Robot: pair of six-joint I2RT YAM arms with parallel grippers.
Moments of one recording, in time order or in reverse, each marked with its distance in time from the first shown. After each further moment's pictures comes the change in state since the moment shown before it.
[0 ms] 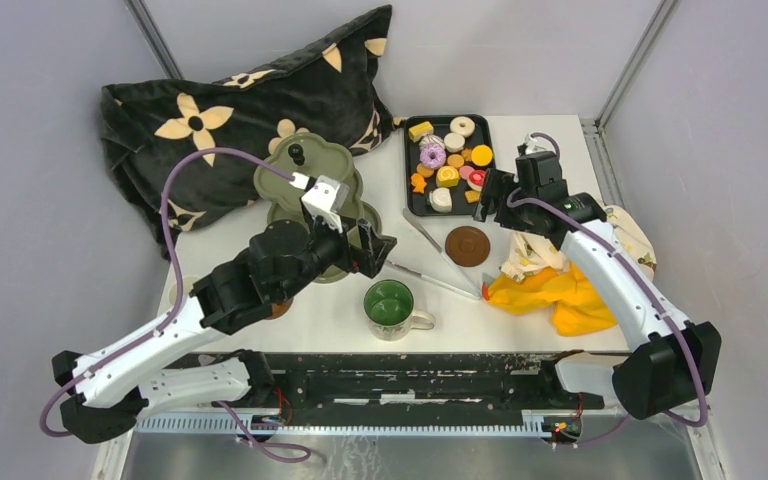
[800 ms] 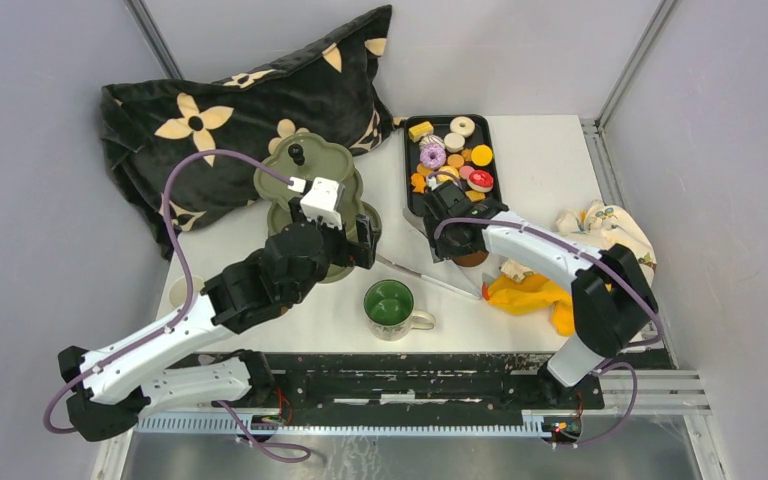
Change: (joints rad) left arm 0.000 0.017 -0.045 -0.024 -0.241 0.002; right arm 0.357 0.332 0.020 0.041 0.121 -0.117
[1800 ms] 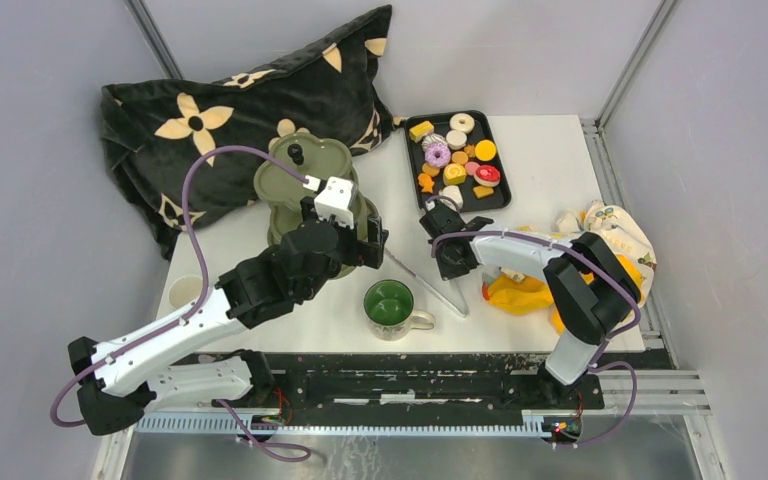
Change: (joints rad) left arm 0.000 0.066 0.000 0.017 0.009 0.001; right arm 0.016 0.124 -0.133 0.115 0.046 -0.002
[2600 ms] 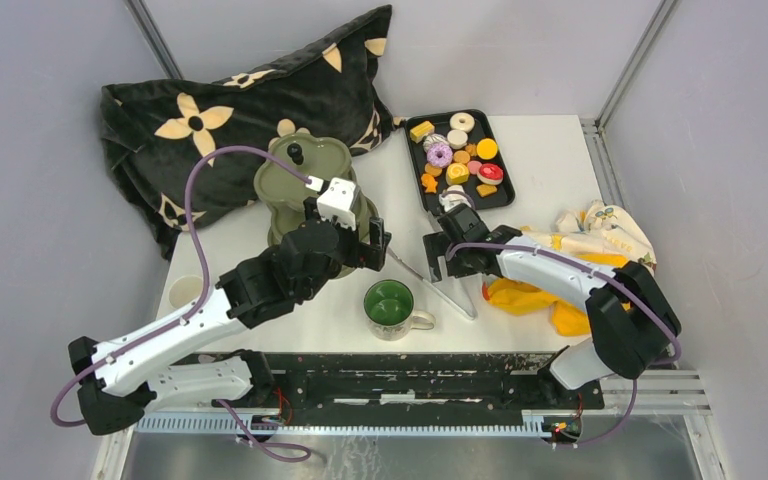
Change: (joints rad) left arm 0.000 -0.002 0.000 0.003 0.034 0.000; right arm -0.013 -0.235 -0.121 0.062 -0.037 0.036
